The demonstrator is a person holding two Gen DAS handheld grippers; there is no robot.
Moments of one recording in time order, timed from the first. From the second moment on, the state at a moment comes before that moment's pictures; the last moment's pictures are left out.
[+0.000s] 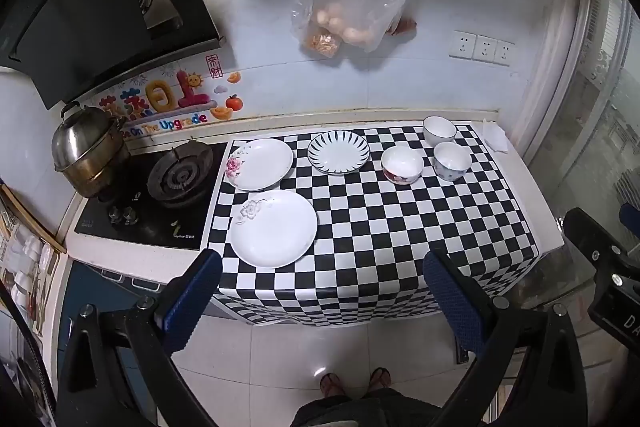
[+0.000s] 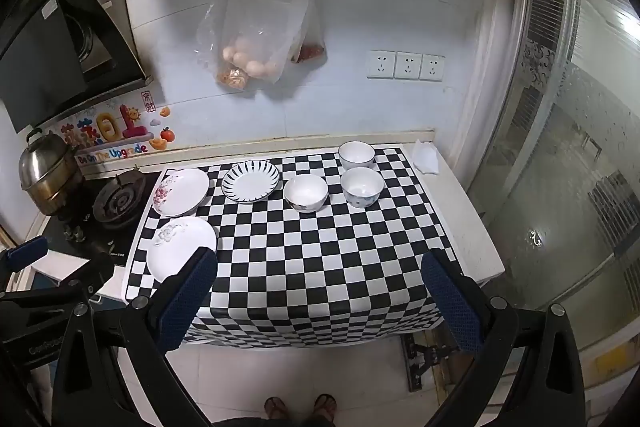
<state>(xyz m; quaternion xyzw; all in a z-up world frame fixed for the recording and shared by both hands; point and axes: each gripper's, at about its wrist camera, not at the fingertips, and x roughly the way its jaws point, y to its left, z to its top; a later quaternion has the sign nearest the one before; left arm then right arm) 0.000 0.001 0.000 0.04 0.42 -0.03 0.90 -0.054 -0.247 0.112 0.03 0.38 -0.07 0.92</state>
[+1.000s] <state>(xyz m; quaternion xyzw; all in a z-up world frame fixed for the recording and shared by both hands) 0.001 0.004 0.017 0.05 0.41 -0.02 0.91 -0.069 -0.247 0.125 0.03 0.37 -0.07 0.93</state>
